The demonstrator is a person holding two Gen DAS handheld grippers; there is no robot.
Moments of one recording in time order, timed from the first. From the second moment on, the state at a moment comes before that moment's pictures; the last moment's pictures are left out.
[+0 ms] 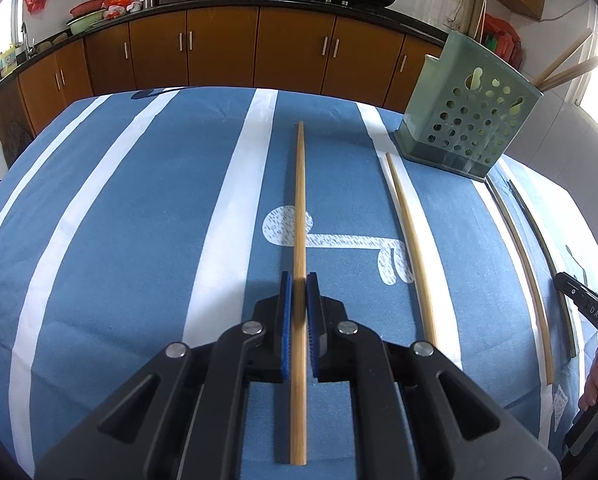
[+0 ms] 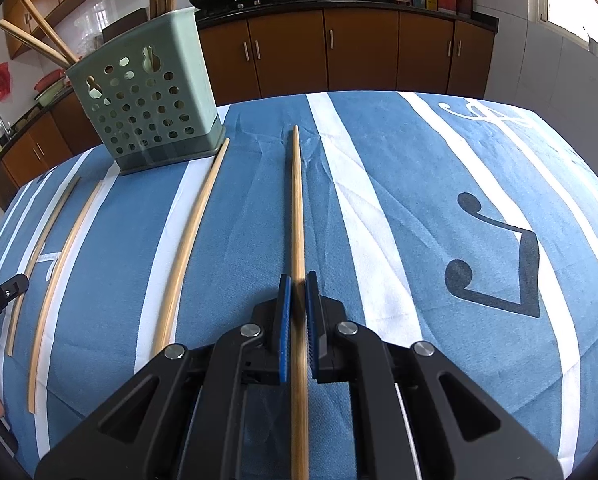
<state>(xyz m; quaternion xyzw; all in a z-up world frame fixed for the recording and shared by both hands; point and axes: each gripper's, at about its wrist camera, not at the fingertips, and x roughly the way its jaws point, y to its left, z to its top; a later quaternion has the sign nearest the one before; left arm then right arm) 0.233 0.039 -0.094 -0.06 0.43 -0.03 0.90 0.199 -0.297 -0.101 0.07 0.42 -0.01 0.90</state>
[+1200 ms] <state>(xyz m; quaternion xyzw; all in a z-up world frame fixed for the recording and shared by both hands) 0.197 0.052 -0.012 -0.06 0.36 -0.04 0.93 0.156 -0.320 -0.011 0.11 0.30 -0.01 0.95</state>
